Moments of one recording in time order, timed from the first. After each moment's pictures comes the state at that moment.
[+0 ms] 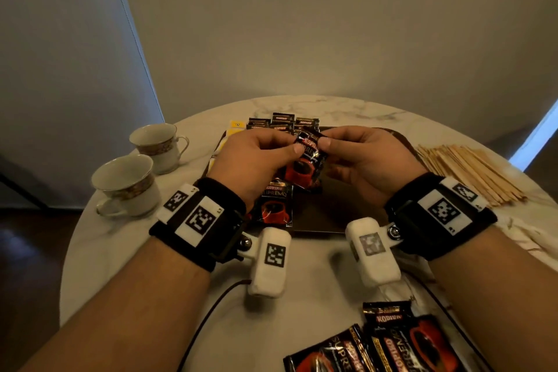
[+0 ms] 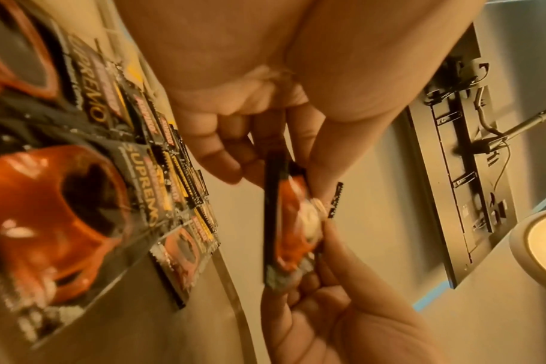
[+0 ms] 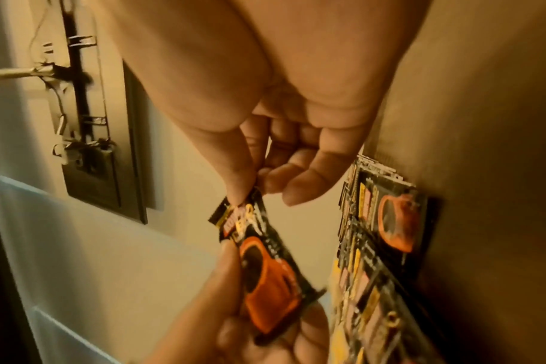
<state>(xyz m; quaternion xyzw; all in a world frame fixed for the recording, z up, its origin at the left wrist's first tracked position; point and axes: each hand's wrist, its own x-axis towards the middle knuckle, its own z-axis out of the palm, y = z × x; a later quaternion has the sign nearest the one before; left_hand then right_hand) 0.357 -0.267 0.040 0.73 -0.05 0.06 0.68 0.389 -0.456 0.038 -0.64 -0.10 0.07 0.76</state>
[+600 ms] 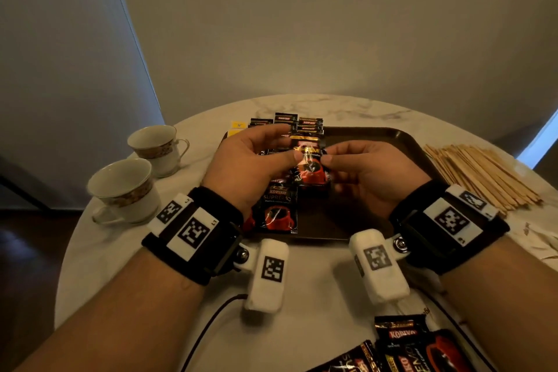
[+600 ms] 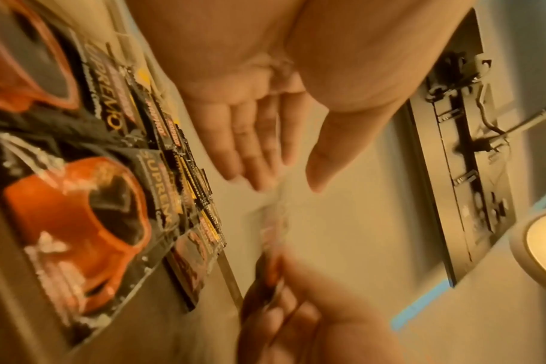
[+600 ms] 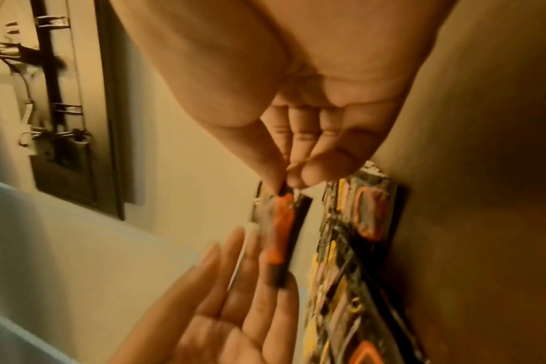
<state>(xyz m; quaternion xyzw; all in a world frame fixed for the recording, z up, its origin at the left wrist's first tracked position) 0.365 -0.254 0.030 0.72 -0.04 0.09 0.69 0.392 -0.454 0.027 -0.69 -0.01 0.10 0.71</state>
